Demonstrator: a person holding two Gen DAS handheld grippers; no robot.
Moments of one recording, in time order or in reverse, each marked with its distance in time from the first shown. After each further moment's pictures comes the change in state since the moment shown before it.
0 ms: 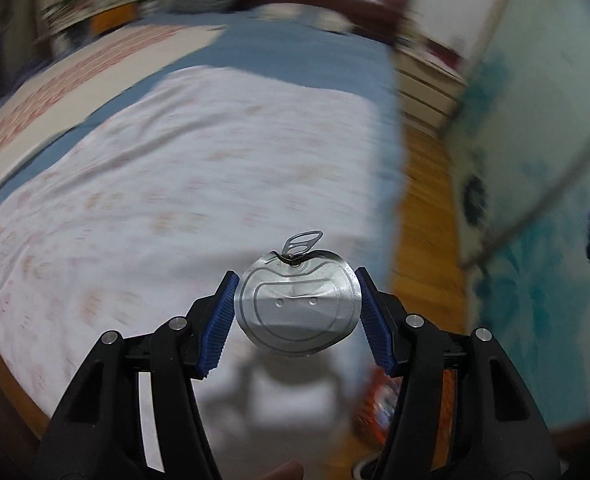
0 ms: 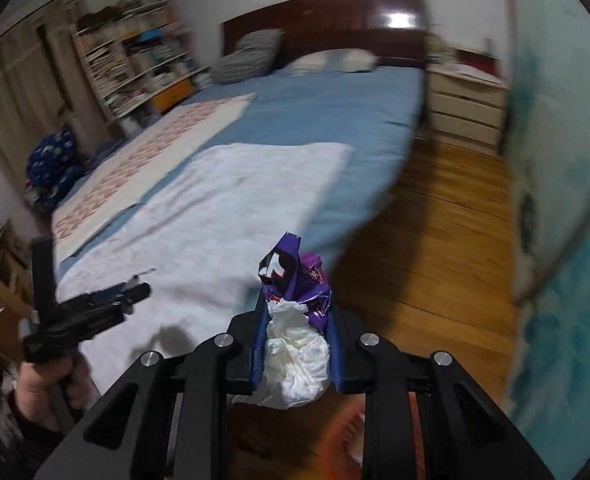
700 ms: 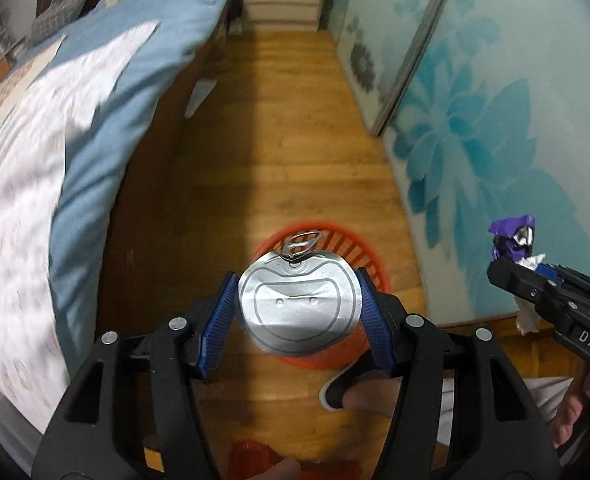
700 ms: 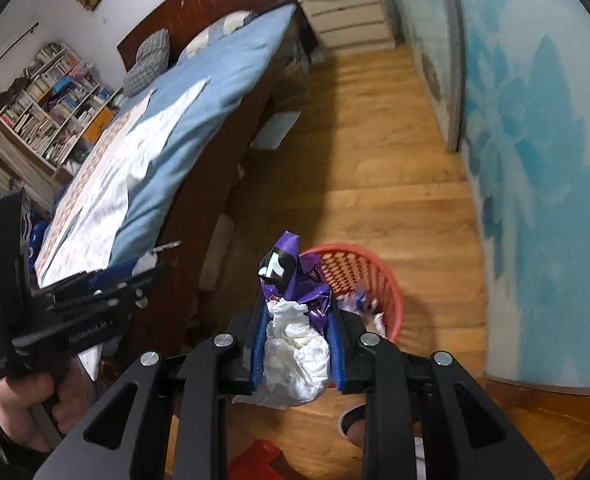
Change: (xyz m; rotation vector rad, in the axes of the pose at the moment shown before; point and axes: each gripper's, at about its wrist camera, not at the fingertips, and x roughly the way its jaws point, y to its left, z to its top) left arm 0.041 -0.225 -0.141 0.357 0.240 -0.106; right arm -0.042 -0.183 -0.254 0.378 0.124 -0.020
